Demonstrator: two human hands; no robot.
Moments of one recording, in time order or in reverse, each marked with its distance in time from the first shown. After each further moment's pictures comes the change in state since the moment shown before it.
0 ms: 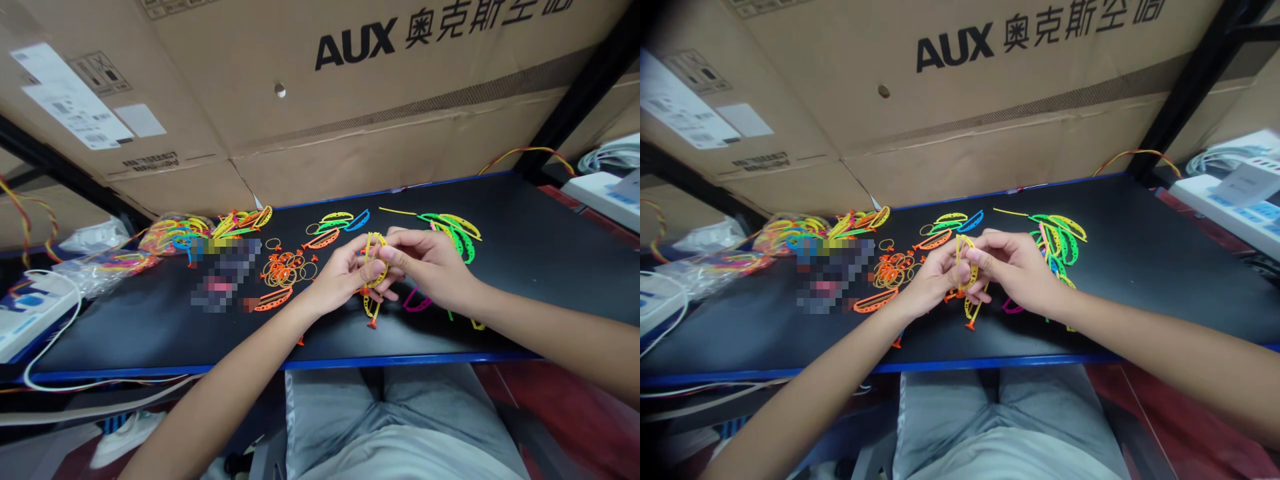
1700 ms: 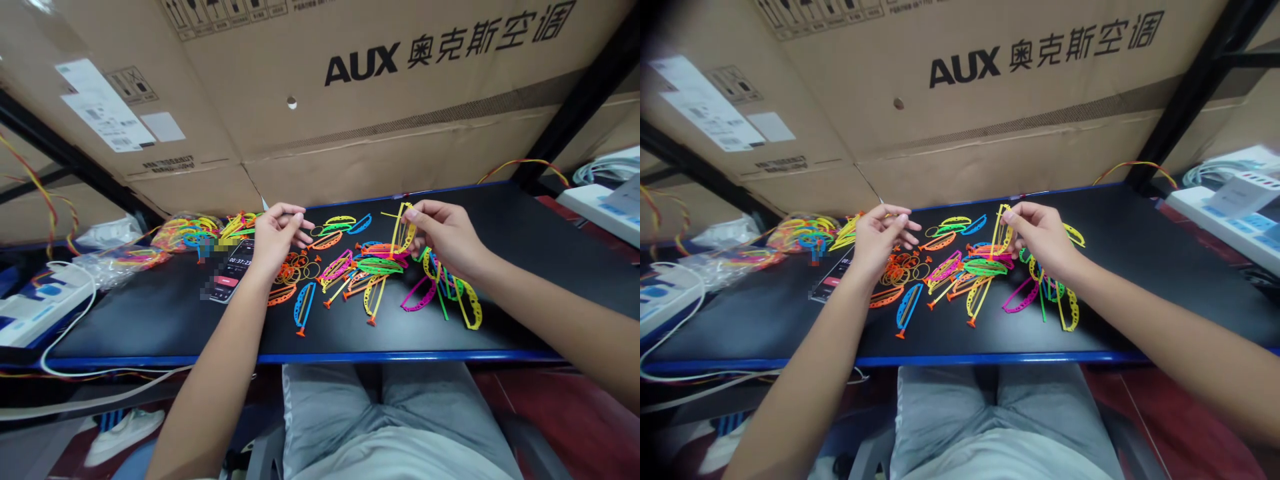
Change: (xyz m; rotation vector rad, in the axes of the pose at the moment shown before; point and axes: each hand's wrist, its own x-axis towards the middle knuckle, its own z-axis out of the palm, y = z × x) left_hand -0.018 0.040 -0.098 0.495 0.770 0.201; right_hand 0.028 0.000 -0.053 -0.204 0.310 0.035
